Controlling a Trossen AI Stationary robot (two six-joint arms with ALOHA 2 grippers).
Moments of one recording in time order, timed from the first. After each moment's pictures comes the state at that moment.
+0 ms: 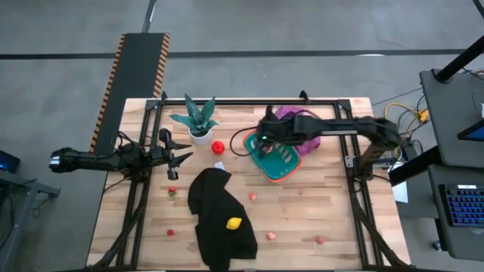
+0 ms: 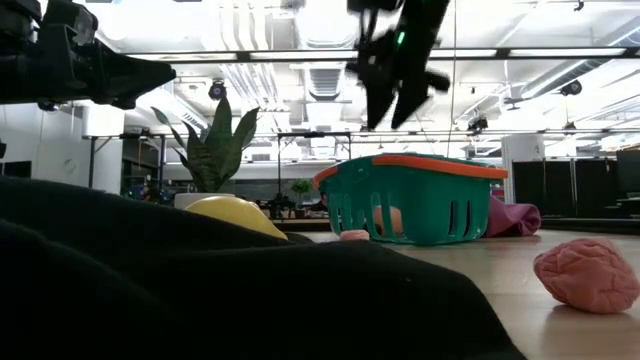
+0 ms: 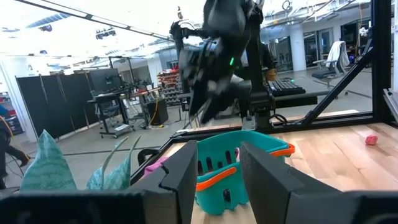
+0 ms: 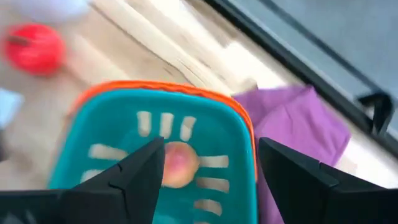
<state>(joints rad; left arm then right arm) -0.02 0.24 0.00 0.35 -0.24 0.22 -0.10 1.67 1.43 -0.91 0.52 0.59</state>
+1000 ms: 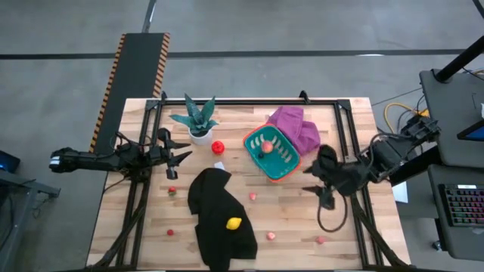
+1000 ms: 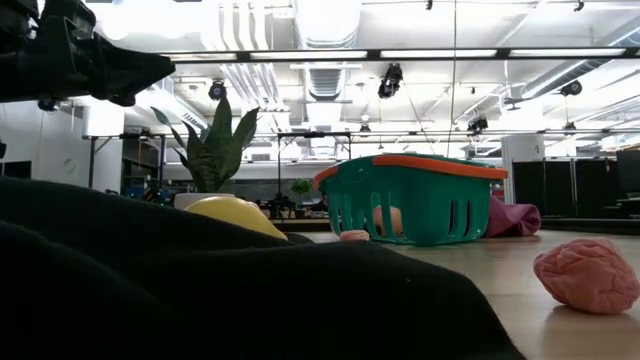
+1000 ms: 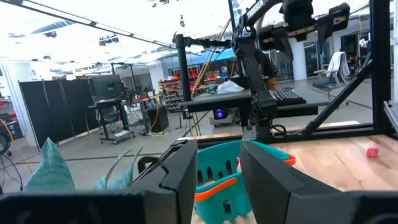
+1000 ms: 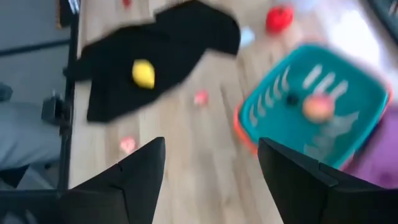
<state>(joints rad) -0.02 0.24 0.00 0.39 -0.24 0.22 0.59 1.21 1.40 -1.14 0.40 0.65</state>
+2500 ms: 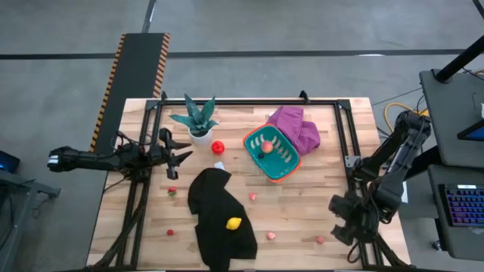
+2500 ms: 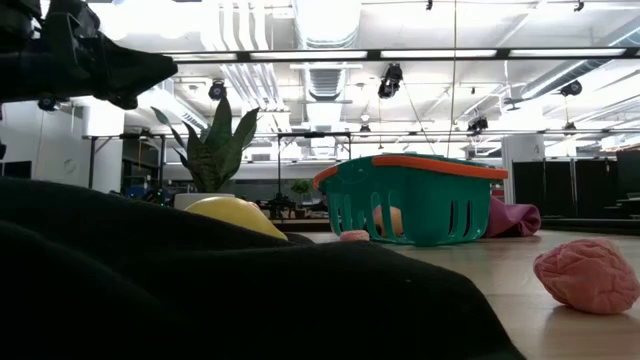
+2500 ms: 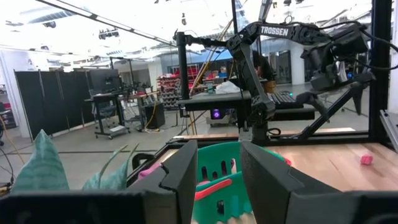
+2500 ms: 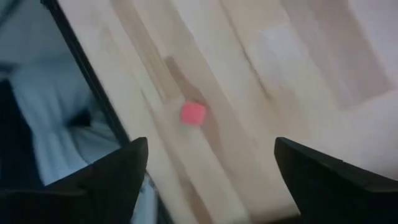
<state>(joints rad) -0.02 0.29 0.00 0.44 -0.24 0.16 1.04 1.21 0.91 -0.89 0.16 1.58</state>
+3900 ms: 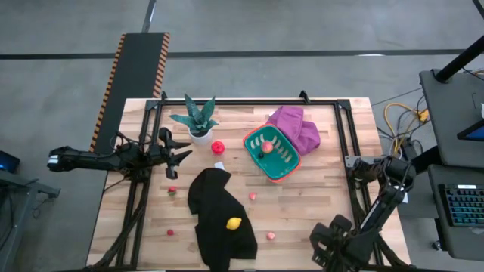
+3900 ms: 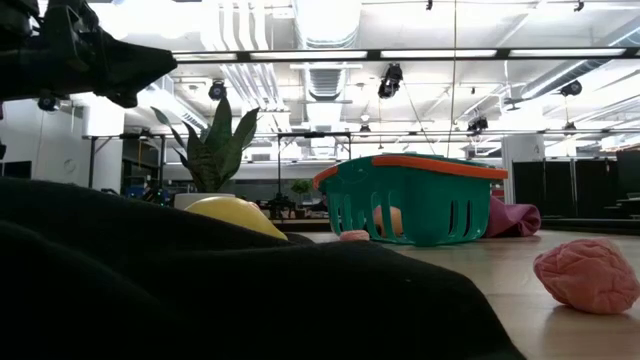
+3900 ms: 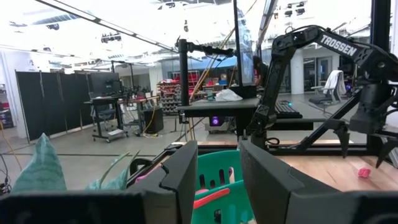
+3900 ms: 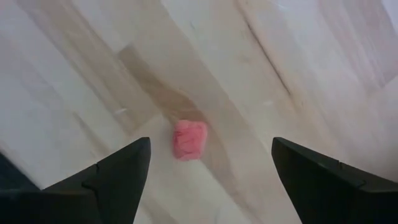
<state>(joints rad) -0.02 0.29 0.00 0.47 -0.24 0.13 1.05 1.87 1.29 -1.09 0.15 1.68</state>
